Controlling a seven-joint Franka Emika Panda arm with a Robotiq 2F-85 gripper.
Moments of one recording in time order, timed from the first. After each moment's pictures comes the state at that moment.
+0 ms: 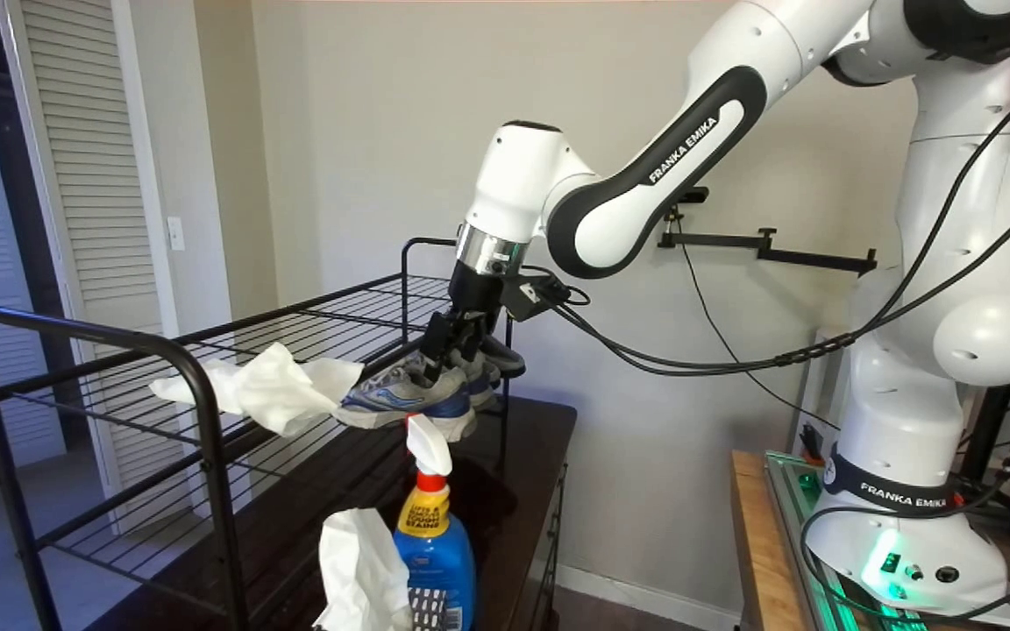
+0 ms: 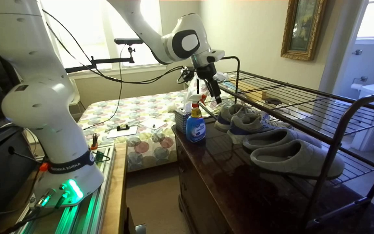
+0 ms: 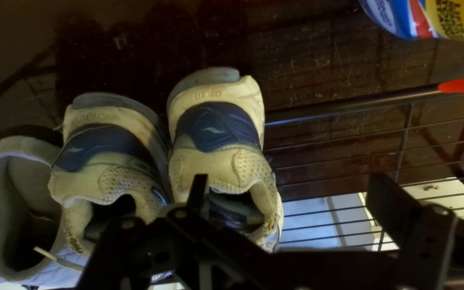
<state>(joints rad) 0.07 0.02 0.15 -2.33 -0.30 2.67 0.59</state>
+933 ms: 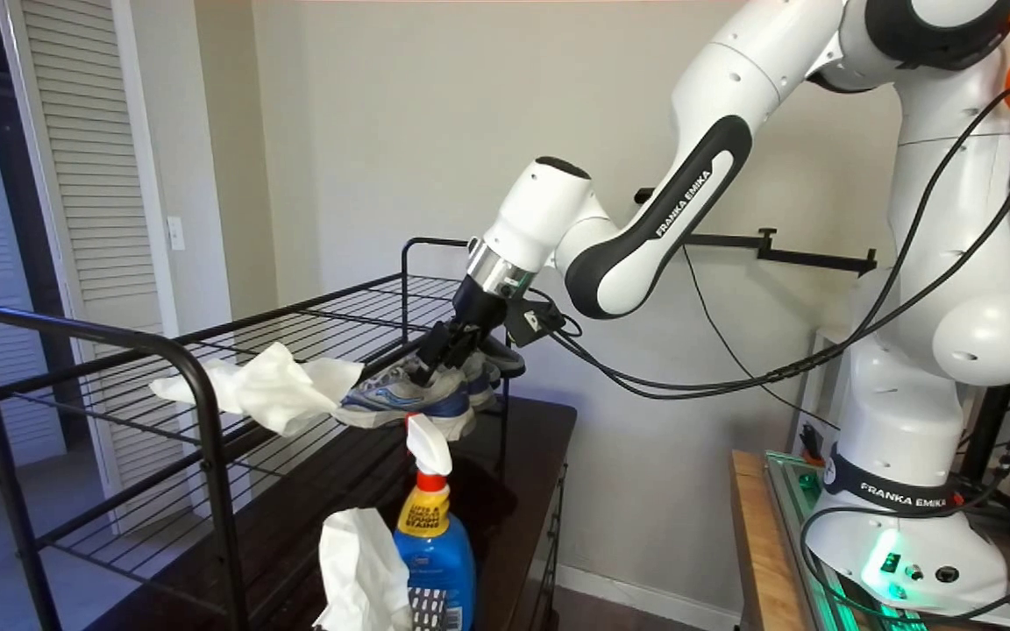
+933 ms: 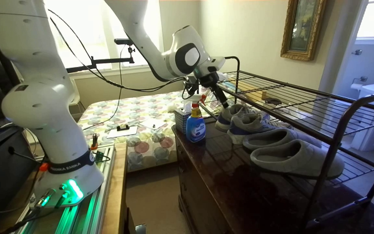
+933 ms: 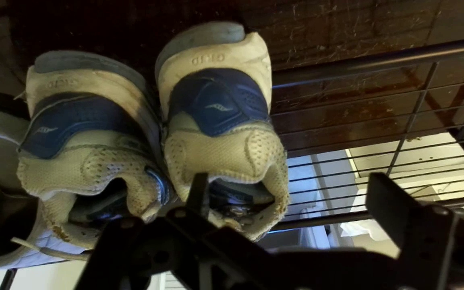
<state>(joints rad) 0.07 0.07 0.06 -2.40 -0.53 3.00 0.74</state>
